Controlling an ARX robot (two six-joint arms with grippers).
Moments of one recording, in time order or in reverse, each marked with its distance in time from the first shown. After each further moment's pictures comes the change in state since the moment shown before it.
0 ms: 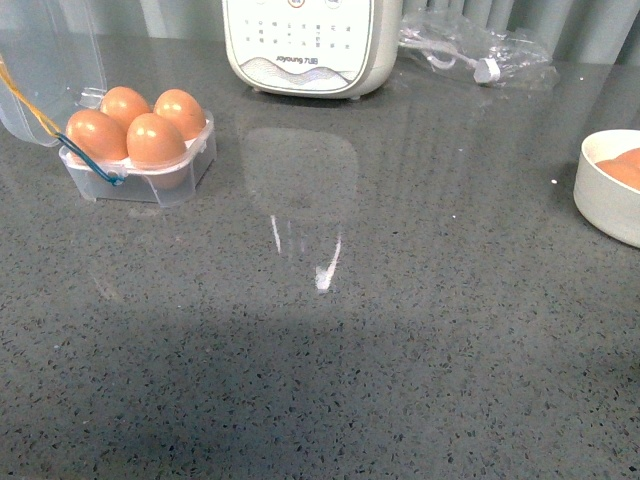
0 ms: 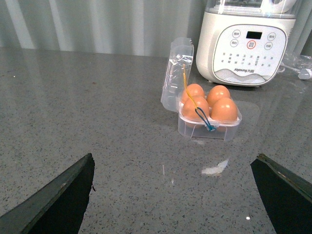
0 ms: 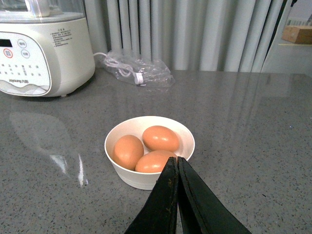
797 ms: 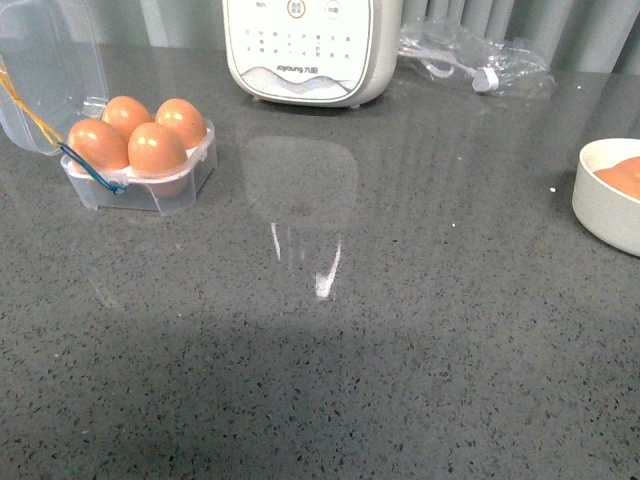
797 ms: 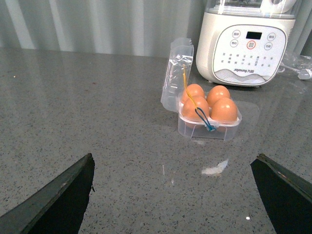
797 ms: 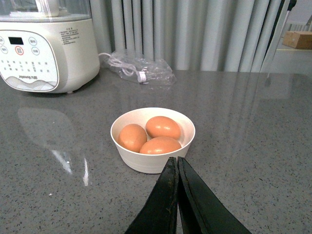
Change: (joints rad) left arm 0.000 0.000 0.000 0.000 0.000 0.000; right arm 0.000 -0.293 -0.069 -0.209 0.000 0.000
